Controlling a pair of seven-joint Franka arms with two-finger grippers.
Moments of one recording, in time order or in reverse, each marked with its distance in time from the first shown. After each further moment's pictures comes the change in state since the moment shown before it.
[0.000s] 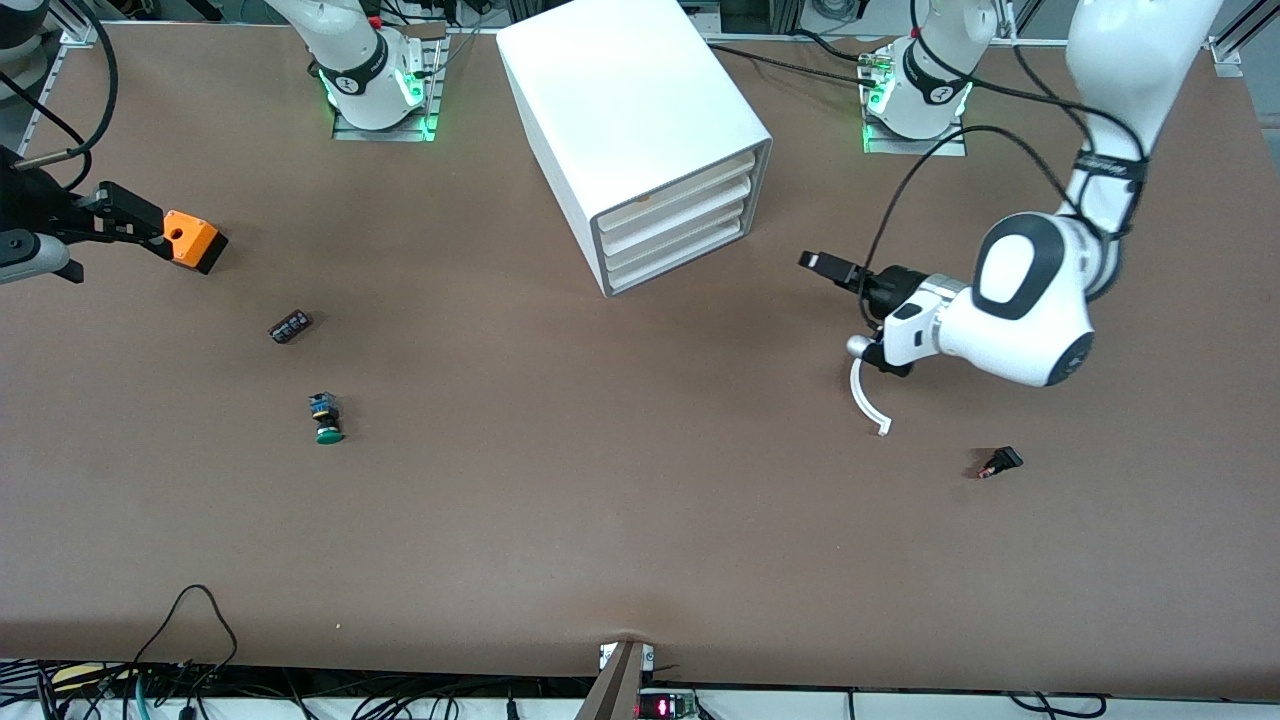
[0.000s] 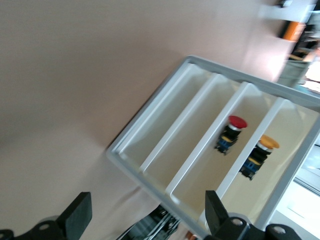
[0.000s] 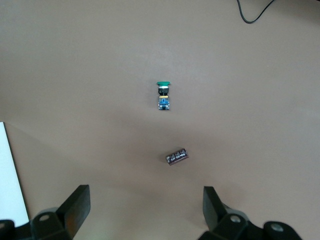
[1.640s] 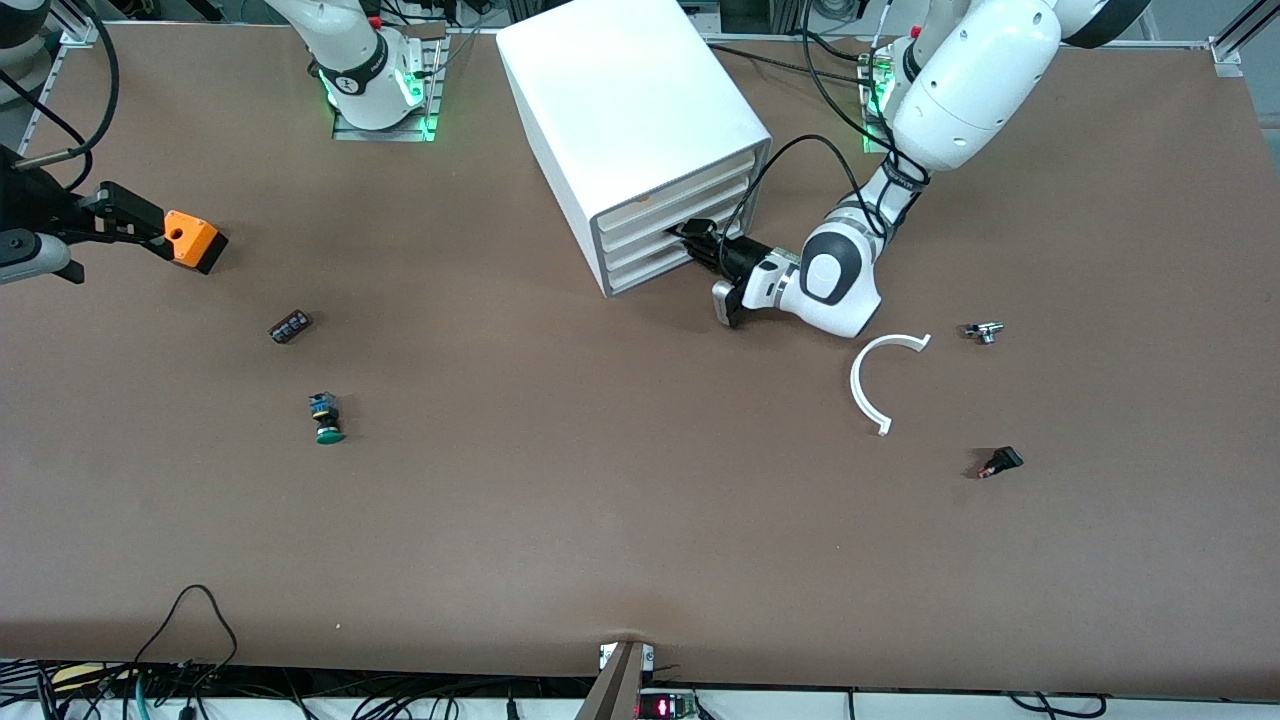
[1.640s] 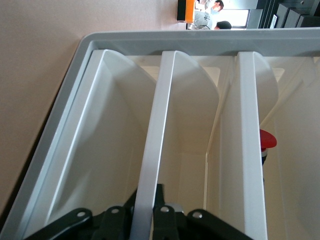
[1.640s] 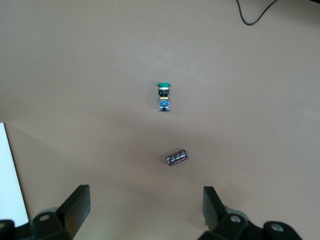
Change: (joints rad) left arm -0.302 0.268 -0.011 -0.160 -0.600 0.196 0.700; right arm 0.001 0.000 0.001 0.001 0.000 0.006 0.000
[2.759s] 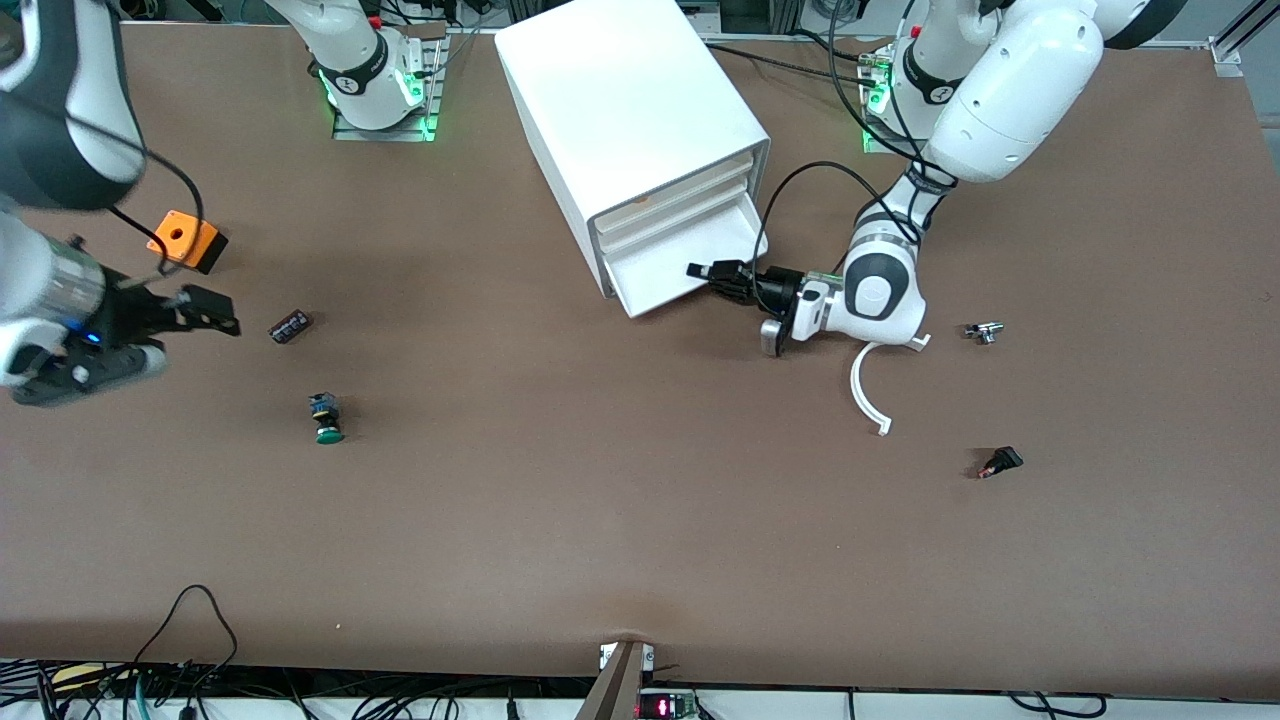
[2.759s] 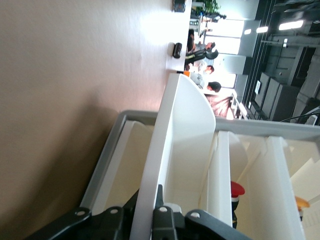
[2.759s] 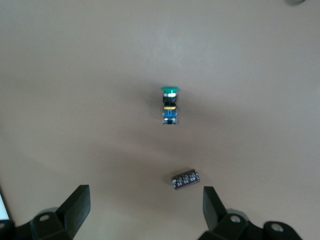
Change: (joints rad) left arm 0.132 0.002 0.017 -0.018 -0.132 0.029 -0.012; right arm 0.006 0.265 0.008 -0.001 0.010 0.121 0.000
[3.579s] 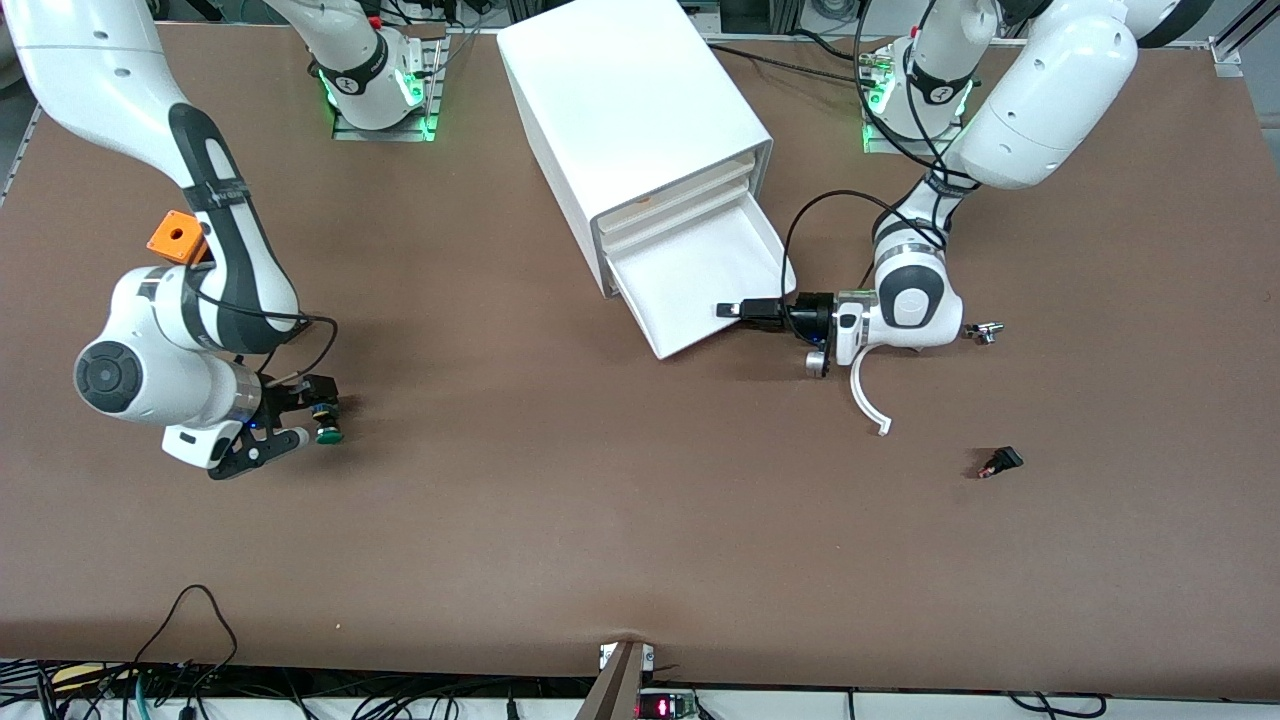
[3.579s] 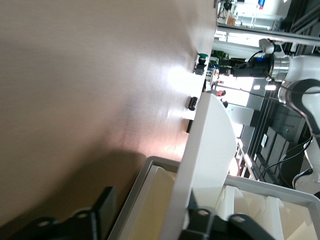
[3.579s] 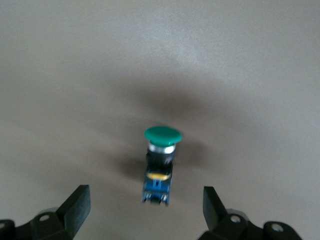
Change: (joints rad) left arm 0.086 0.001 0.005 -0.023 -0.076 0.103 -0.086; right arm 0.022 0.287 -0.005 -0.119 -0.027 0.438 -0.099
